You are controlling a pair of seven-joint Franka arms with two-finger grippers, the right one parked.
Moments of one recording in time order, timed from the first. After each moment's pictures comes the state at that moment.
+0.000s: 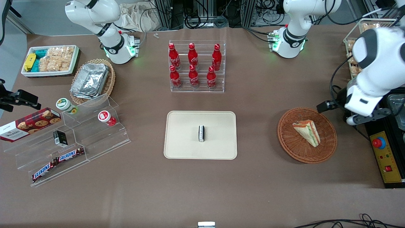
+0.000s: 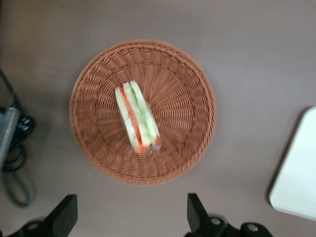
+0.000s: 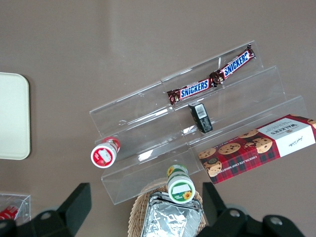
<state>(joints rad) -0.07 -0.01 0.02 -2.08 -0.01 2.10 -0.33</state>
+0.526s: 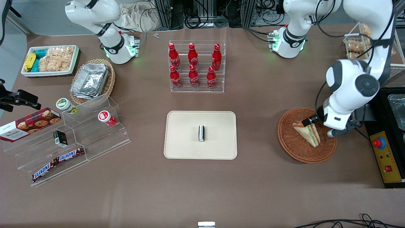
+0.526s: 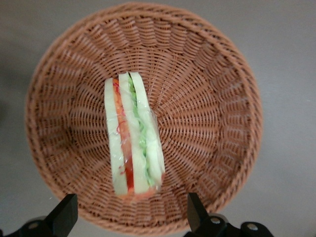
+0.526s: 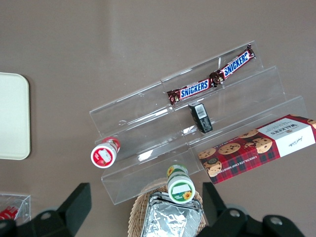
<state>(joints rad) -0.07 0.19 0.02 -2.19 0.01 2.38 -0.48</state>
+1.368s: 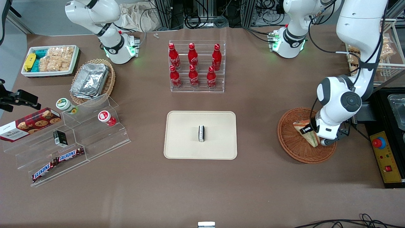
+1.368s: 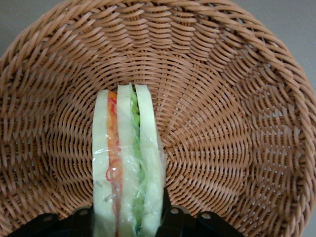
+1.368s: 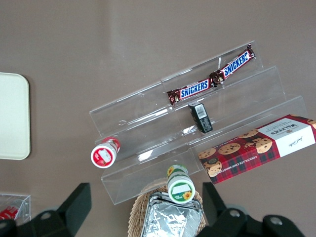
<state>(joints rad) -0.07 0.33 0.04 -2.19 0.01 2.56 -0.50</state>
